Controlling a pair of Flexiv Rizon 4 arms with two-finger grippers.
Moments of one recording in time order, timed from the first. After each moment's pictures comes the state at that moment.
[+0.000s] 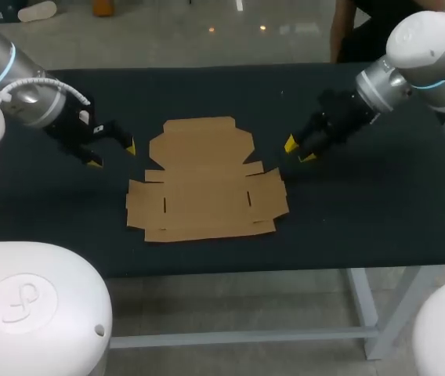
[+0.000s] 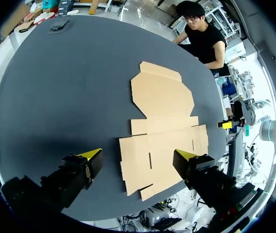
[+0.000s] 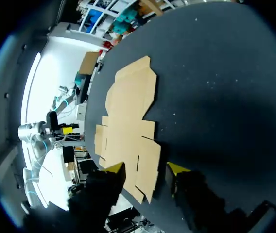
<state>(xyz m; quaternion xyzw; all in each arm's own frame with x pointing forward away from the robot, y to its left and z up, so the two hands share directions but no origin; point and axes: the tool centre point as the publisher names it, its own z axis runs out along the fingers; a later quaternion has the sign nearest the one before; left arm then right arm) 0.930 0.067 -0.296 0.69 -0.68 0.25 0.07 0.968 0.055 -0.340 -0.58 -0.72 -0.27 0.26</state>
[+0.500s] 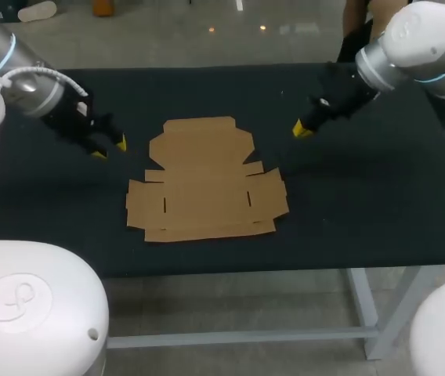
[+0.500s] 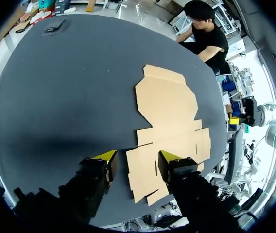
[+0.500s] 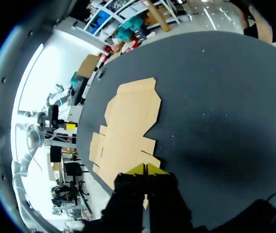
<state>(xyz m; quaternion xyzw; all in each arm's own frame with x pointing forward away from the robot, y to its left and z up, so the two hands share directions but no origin) 0.958 0.077 -0.306 0.68 -0.69 0.24 0.09 0.994 0.053 -0.308 -0.57 -0.75 -0.28 0.18</state>
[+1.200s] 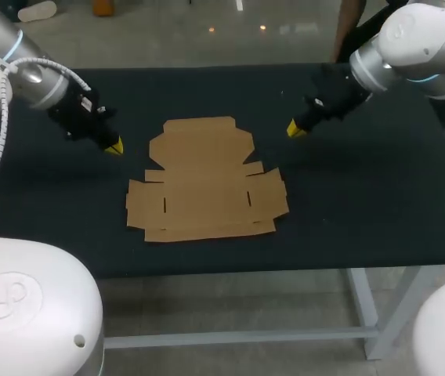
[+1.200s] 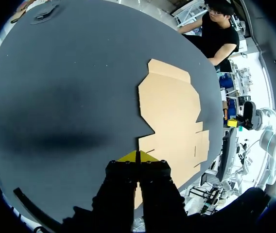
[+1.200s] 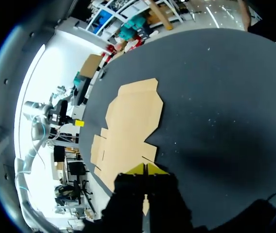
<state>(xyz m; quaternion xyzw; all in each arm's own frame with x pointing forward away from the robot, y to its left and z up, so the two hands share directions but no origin) 0.984 0.073 -0.328 0.68 -0.68 0.22 0.15 1.007 0.063 -0.320 -0.56 -0.75 -0.29 0.20</state>
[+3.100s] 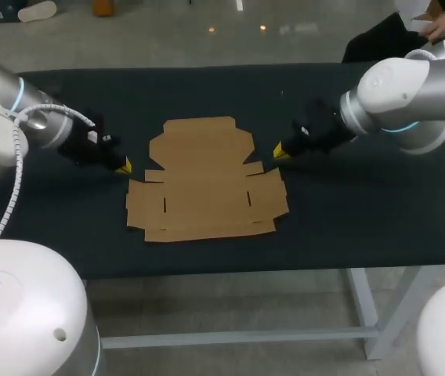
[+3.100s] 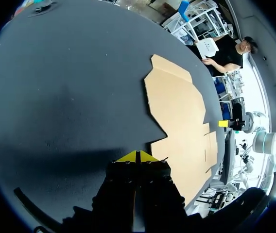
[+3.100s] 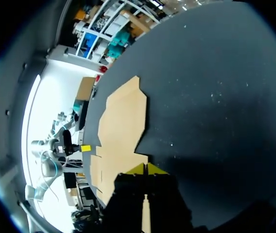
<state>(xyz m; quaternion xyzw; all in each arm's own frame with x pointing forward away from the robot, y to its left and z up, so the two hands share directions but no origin) 0.981 0.063 -0.388 0.66 -0.68 0.30 0.12 1.007 0.094 -0.389 -0.64 -0.65 -0.34 0.22</state>
